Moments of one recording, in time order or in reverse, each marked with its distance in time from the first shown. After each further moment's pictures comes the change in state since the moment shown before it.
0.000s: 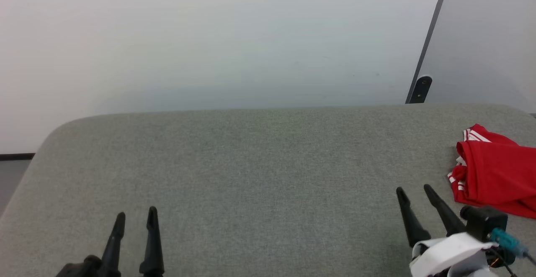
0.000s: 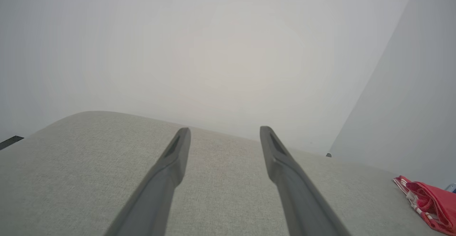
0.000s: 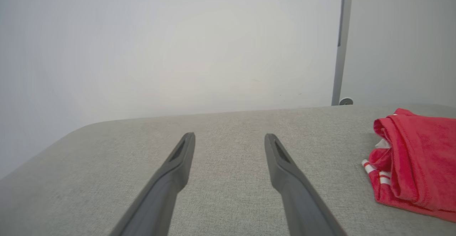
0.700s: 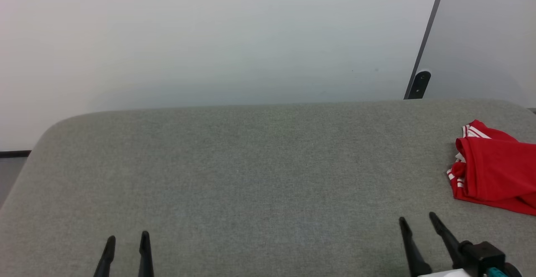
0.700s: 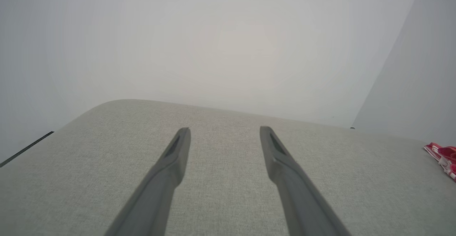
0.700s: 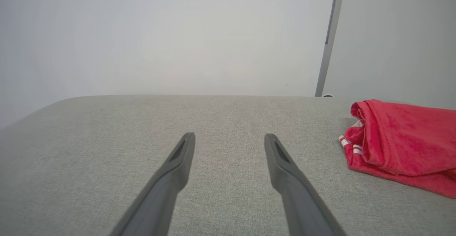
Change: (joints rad) left arm 0.094 -0.016 0.061 -0.025 0.125 -0.019 0.000; right arm 0.198 0.095 -0.139 -0.158 -0.273 0.000 0.000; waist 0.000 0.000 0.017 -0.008
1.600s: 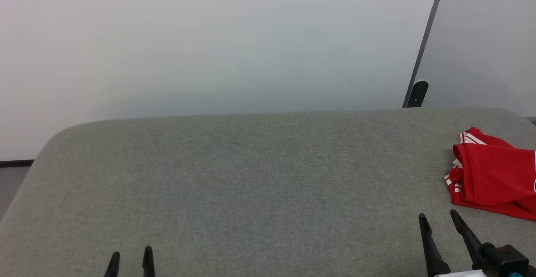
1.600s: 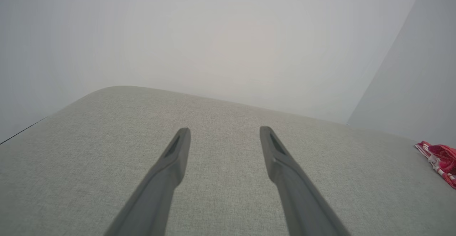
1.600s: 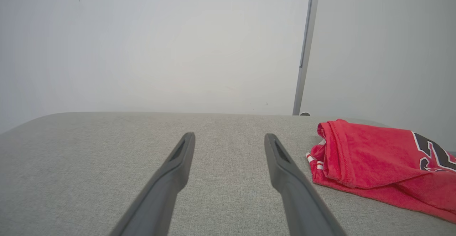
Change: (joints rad) left arm 0.041 -0.007 -0.005 0.026 -0.037 -0.007 0.000; right arm 0.041 -0.009 -0.074 -0.076 -0.027 0.000 0.000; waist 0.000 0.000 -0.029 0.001
